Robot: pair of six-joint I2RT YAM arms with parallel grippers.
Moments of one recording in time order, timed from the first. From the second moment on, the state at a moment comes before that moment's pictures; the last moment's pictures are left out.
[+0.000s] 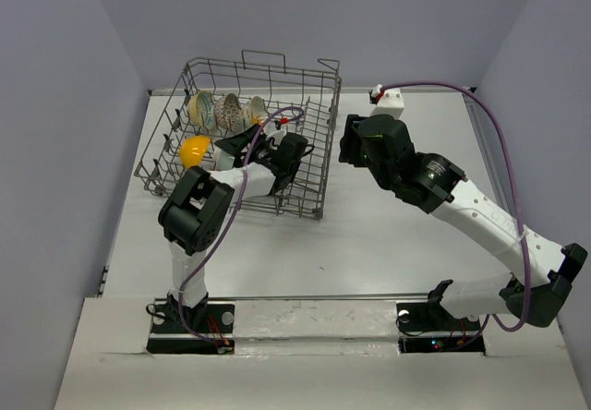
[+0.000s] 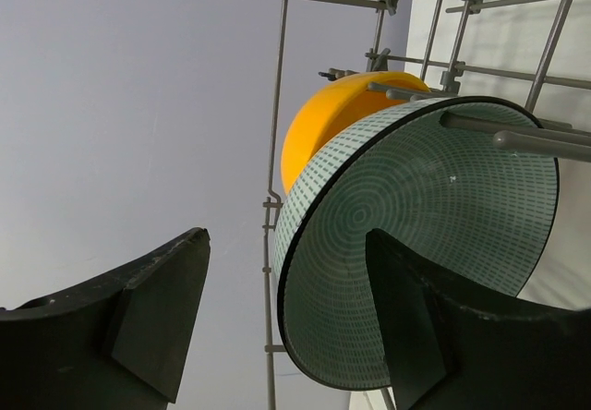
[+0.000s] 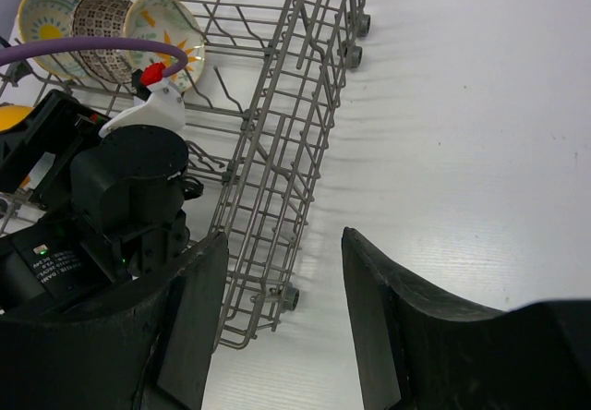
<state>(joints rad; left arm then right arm) -0.64 1.93 1.19 0.07 -1.52 0.71 0.85 1.29 1.46 -0.61 0.63 0.50</state>
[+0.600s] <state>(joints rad) -0.66 1.93 1.35 -0.27 -1.44 0.41 0.85 1.29 1.46 -0.61 0.63 0.50</state>
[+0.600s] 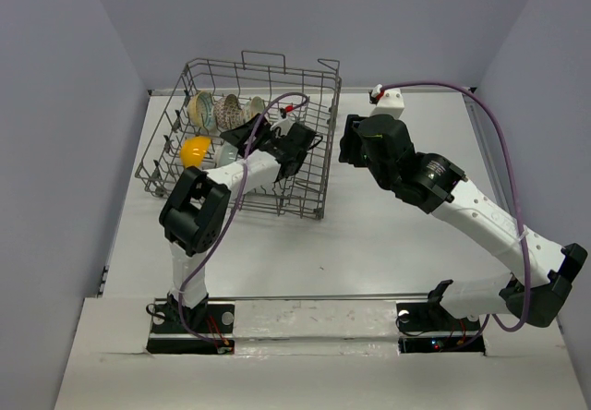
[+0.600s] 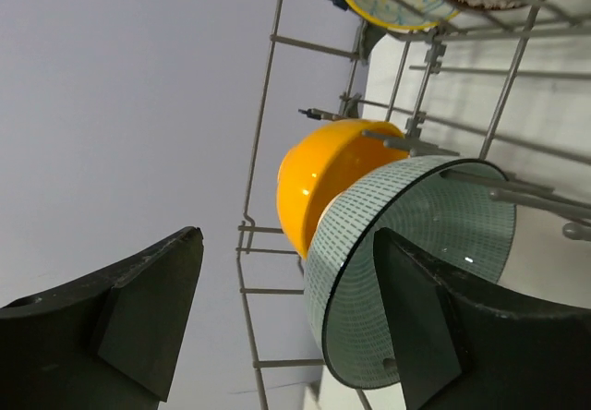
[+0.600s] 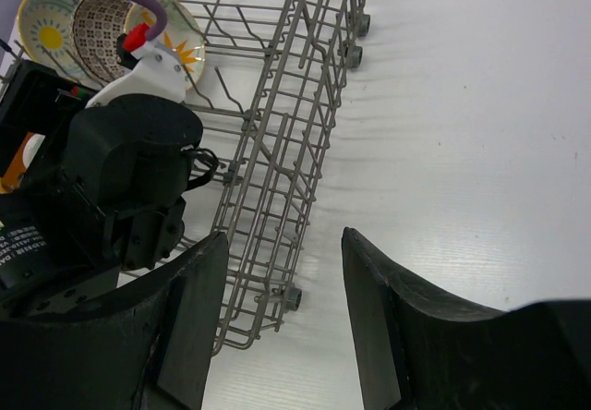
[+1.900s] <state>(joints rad) -0.72 1.60 1.57 -0.65 -1.01 -0.01 0.85 1.29 1.46 -0.61 0.65 0.49</state>
